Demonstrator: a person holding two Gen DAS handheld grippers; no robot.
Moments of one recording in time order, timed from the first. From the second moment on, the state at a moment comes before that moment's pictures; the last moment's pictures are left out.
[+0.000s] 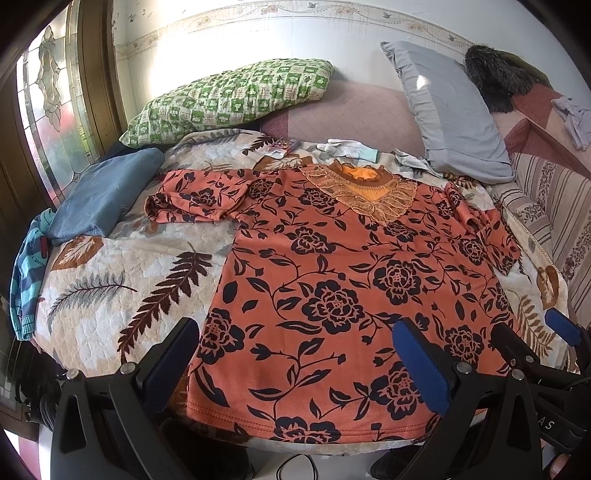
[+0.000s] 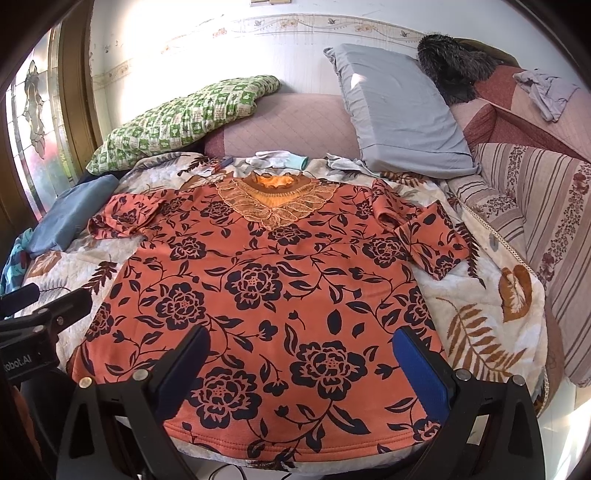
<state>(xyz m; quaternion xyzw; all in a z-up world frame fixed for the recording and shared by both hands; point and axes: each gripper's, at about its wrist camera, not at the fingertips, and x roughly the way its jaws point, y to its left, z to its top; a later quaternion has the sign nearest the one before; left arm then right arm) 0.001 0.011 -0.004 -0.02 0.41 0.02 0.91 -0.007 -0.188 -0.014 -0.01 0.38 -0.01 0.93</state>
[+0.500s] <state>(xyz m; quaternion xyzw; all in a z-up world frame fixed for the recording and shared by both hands) -0.002 0.014 -0.005 -0.03 0.41 0.02 0.91 -0.008 -0.188 -0.013 -0.01 0.38 -0.01 0.93</state>
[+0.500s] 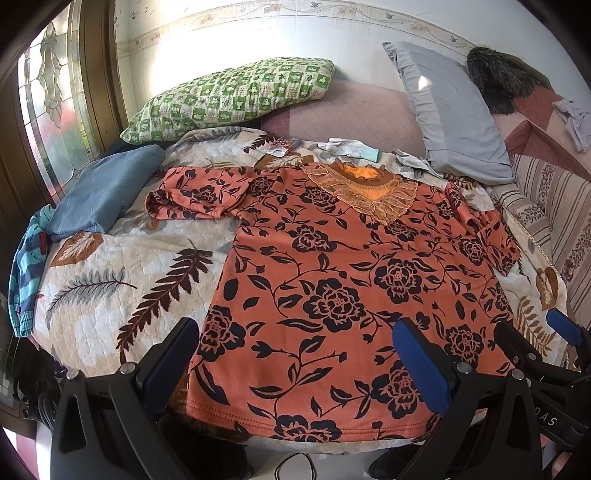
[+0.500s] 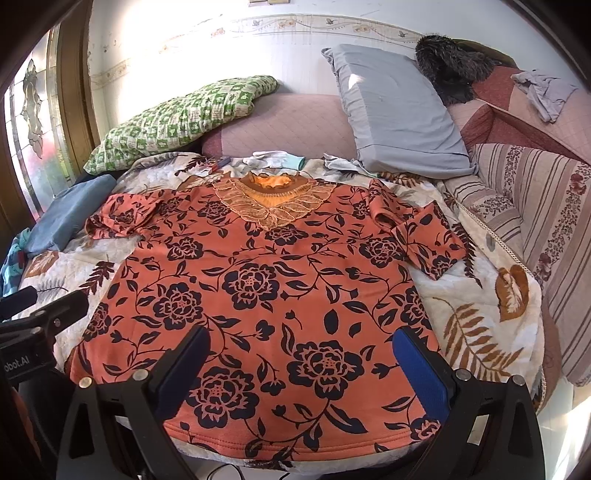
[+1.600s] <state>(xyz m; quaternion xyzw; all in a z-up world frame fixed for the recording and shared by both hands) 0.056 0.036 -0.060 -0.04 0.48 0.02 0.88 0.135 -0.393 -0.071 0.08 0.47 -0.09 0.88</state>
